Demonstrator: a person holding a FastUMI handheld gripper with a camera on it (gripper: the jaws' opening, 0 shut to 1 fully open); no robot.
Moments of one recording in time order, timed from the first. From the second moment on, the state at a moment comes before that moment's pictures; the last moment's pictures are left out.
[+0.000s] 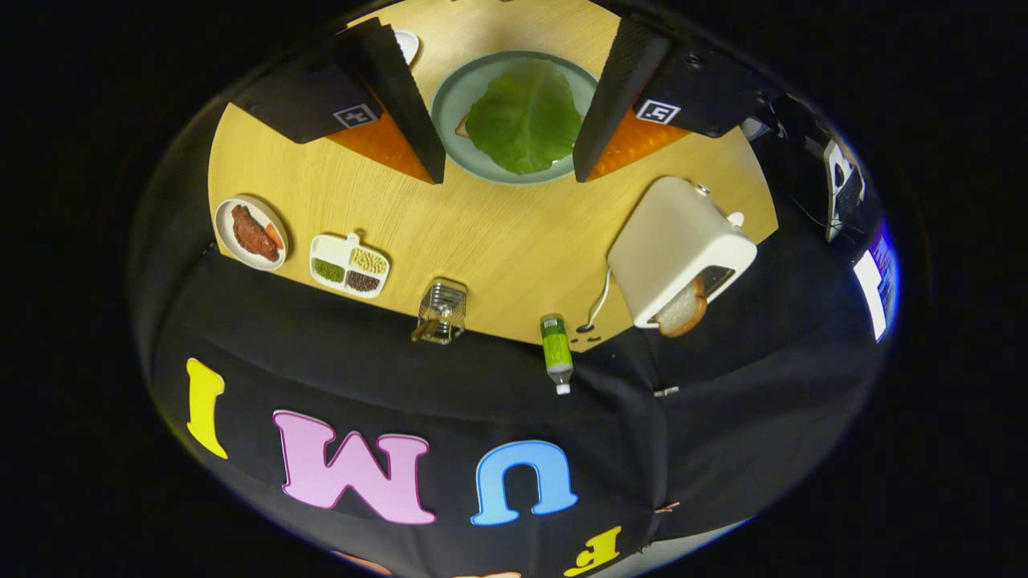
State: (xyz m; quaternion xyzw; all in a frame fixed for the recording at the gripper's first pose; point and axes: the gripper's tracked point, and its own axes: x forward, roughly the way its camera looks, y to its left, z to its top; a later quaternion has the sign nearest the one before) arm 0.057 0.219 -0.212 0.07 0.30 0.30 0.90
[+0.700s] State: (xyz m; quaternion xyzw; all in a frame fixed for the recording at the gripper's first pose) arm 0.052 0.359 -0.008 0.04 0.10 0.40 0.91
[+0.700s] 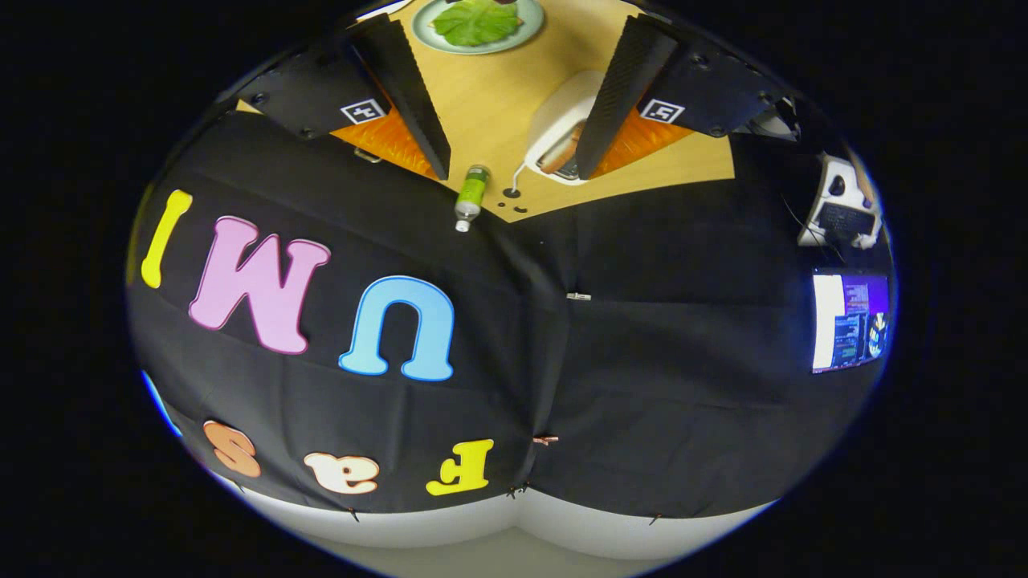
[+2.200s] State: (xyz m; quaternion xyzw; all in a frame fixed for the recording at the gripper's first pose) arm 0.107 0.493 -0.125 0.14 0.32 0.28 0.90
